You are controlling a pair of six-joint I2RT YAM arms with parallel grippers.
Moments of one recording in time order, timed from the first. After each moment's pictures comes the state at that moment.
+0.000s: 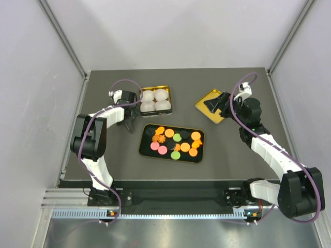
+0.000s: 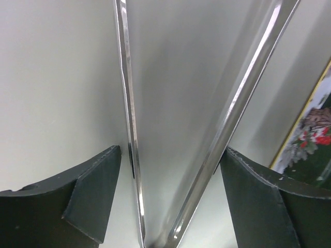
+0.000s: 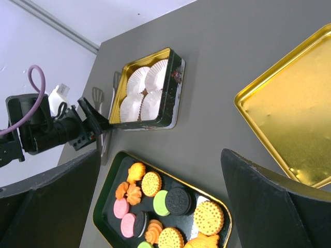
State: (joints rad) left arm -0.20 1.85 1.12 -0.26 -0.41 -0.64; right arm 0.20 1.15 0.68 0.29 -0.30 0.64
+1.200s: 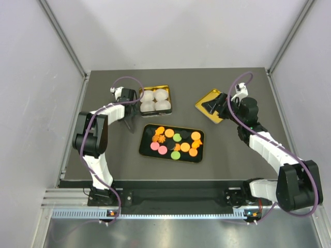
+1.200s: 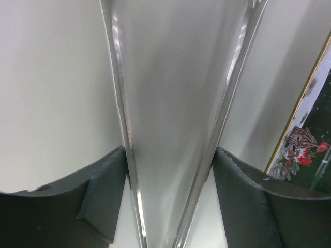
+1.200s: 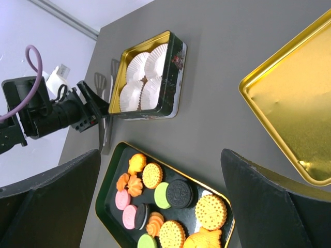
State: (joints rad) left arm -0.19 1.91 1.18 -0.23 -0.38 -0.55; right arm 0.20 1.22 0.68 0.31 -0.35 0.66
